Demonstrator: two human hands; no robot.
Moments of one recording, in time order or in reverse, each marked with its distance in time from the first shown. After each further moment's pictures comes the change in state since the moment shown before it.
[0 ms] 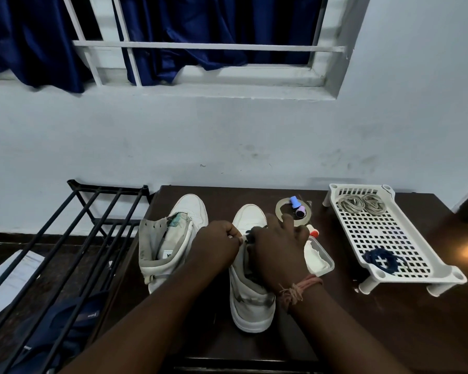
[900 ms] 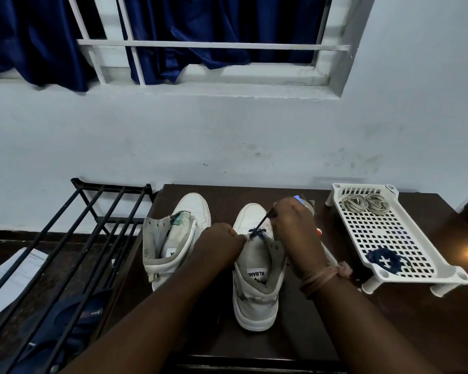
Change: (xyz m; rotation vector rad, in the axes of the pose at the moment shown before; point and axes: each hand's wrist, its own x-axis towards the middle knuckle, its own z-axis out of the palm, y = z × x) left_hand -0.003 0.005 -0.003 0.032 -0.035 -0.135; right_hand 0.019 0.015 -0.026 1.289 0.156 0.334
